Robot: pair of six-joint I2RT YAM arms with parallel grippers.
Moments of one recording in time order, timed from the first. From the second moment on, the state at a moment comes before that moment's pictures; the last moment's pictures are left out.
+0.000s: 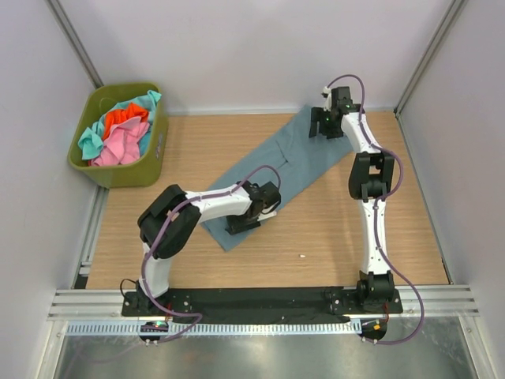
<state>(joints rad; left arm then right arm) -0.89 1.97 1.31 -0.87 -0.42 0.33 0.06 2.62 2.44 -0.75 -0.16 0.07</state>
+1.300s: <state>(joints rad) -1.20 2.20 1.69 -1.08 -0.26 0.16 0.14 2.64 2.47 -0.75 -0.25 0.06</state>
